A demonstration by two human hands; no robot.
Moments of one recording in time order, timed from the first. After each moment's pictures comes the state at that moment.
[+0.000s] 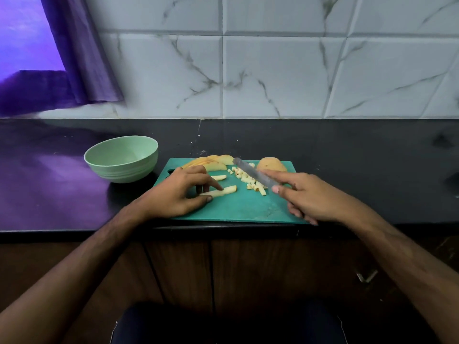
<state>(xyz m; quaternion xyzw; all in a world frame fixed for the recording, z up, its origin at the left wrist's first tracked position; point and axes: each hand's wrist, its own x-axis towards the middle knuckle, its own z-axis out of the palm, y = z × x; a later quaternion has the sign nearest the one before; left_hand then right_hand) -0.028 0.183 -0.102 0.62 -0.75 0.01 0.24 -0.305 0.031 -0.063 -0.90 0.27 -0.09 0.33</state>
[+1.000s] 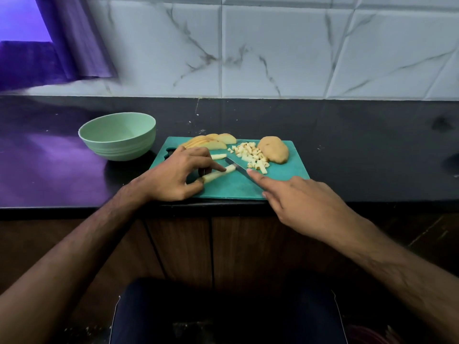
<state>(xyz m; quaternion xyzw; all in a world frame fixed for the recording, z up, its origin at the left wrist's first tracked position) -0.033 0.190 -0.100 0.63 -0.76 -0.01 0.18 -0.304 0.094 -0.078 -0.96 0.28 -0.02 -0.02</state>
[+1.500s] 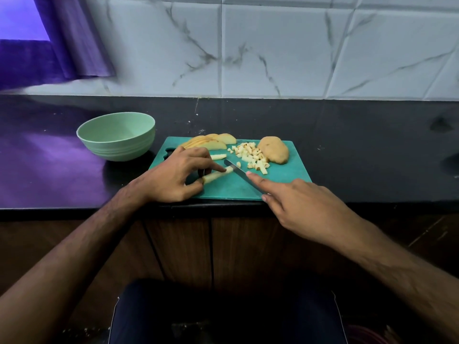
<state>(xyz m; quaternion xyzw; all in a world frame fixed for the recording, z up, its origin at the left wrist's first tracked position) -0.032 0.190 -0.102 0.62 -0.76 0.00 0.18 -0.307 0.098 -0.075 -0.96 0.28 -0.02 0.00</state>
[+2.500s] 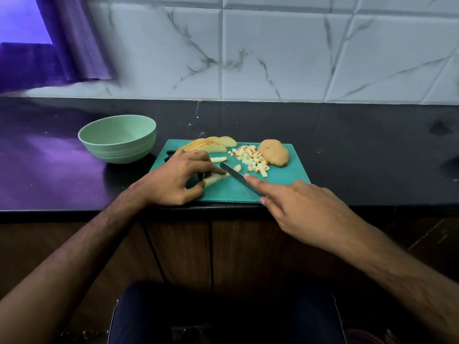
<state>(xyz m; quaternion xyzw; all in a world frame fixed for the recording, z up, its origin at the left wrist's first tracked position) -0.033 0.192 -0.102 0.62 -0.76 0.02 0.18 -0.310 0.109 -0.066 -0.96 0.27 -0.03 0.00</state>
